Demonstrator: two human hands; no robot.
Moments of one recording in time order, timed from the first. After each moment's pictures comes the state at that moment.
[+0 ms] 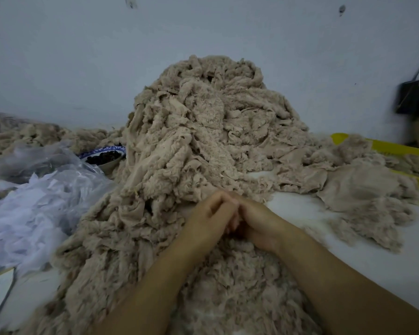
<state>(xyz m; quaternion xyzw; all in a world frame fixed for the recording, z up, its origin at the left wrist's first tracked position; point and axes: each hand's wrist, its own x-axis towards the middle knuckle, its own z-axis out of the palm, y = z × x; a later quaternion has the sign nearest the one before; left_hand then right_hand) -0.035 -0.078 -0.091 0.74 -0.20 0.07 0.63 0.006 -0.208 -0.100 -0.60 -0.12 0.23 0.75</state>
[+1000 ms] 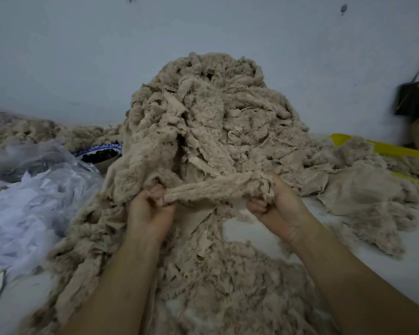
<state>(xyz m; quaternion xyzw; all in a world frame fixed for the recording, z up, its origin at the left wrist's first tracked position) 0.018 -0.004 -0.092 0.12 0.09 0.05 0.99 0.020 -0.240 -0.082 -0.43 -0.08 0.13 0.89</state>
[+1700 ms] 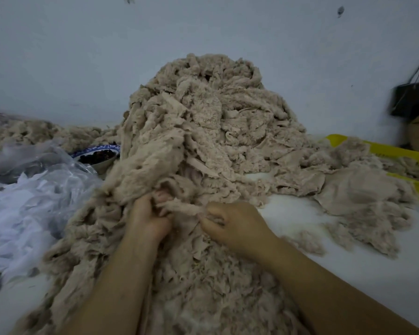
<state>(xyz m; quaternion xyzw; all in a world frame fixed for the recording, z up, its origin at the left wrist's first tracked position) 0.013 -0.008 -0.087 0.27 0.19 0.01 0.95 -0.008 -0.199 -0.100 -0.87 -0.33 -0.15 0.33</state>
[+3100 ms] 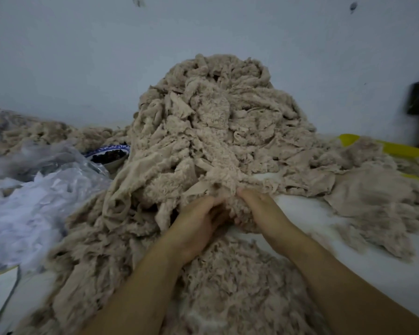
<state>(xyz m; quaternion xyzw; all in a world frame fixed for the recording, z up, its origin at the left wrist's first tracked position) -0.013 -0.062 -0.099 0.56 -0.03 -0.11 0.82 0.012 -0.216 -0.103 -0.71 -0.13 0.05 0.69</state>
